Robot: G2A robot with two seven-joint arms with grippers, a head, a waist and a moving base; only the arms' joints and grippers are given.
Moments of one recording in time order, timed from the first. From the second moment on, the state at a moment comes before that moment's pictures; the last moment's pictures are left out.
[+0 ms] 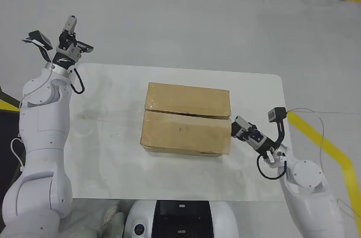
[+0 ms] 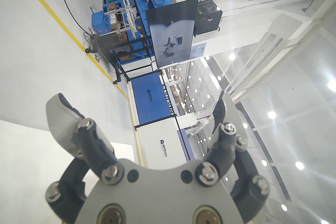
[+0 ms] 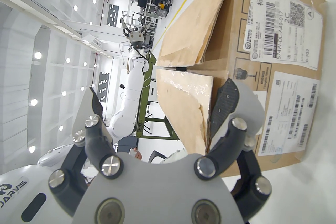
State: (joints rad) left arm 0.74 -1.13 -1.65 -0.90 -0.24 -0.36 -0.63; right arm -1.53 -1.18 1.46 -1.76 0.23 -0.24 0.72
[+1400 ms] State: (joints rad) left arm 0.74 -1.13 -1.65 -0.90 -0.24 -0.36 -0.63; right arm -1.72 -1.13 1.51 -2.03 0.31 -0.28 1.11
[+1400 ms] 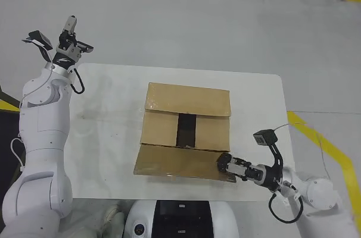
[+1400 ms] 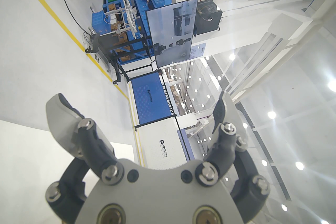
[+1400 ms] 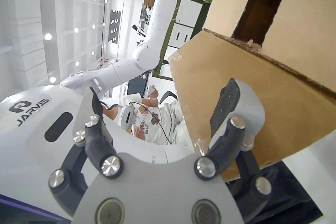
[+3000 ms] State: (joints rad) left arm 0.74 -1.13 -1.65 -0.90 -0.24 -0.36 -0.63; right arm -1.70 -1.09 1.46 -1.98 0.31 -0.27 1.01
